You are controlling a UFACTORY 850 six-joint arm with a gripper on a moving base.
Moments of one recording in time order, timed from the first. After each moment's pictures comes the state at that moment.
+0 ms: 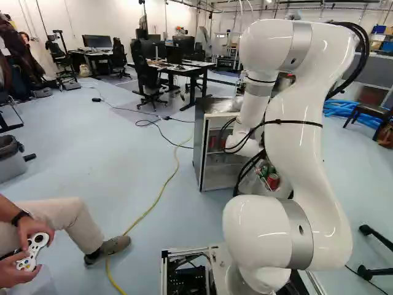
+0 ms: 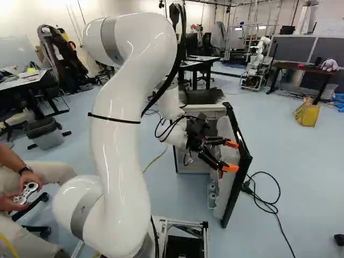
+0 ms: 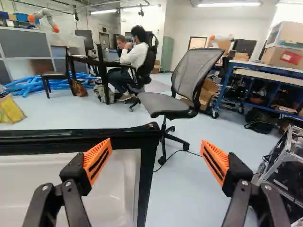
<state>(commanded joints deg) -15.5 -35.3 -39.9 92.2 83.9 -8.4</state>
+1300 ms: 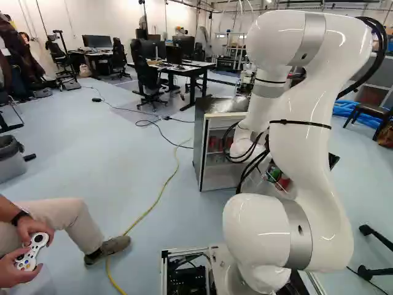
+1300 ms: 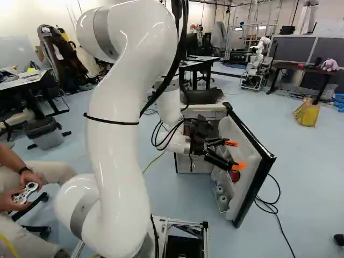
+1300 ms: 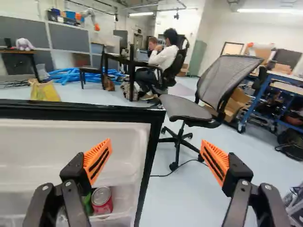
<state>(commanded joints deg) -16.2 -30.3 -29.4 73.2 82.9 -8.4</state>
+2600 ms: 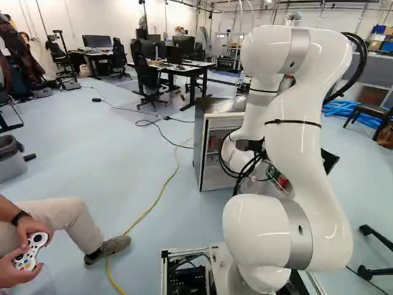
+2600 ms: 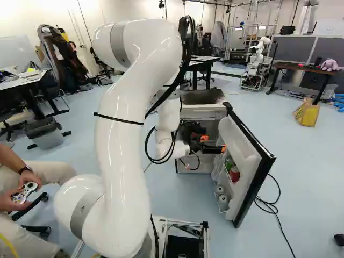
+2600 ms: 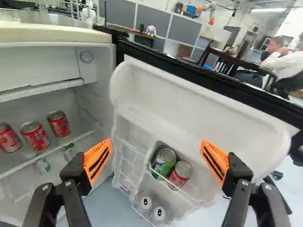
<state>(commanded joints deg) -16.6 -38.4 -31.0 33.7 79.1 -8.4</state>
